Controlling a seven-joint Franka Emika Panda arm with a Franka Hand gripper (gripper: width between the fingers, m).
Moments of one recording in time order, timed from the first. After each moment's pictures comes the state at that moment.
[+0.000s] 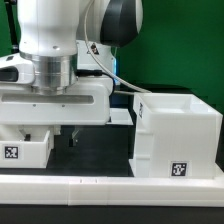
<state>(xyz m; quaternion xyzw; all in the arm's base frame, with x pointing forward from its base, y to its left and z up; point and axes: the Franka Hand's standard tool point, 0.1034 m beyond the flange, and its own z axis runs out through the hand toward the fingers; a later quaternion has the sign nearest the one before) 0.499 -0.095 0.007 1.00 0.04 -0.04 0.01</state>
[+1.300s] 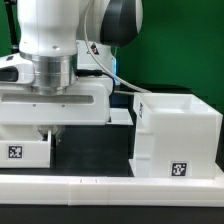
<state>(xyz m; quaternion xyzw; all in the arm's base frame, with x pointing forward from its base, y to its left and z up) 0.500 -0.094 0.008 1.00 0.04 -0.04 0.01</state>
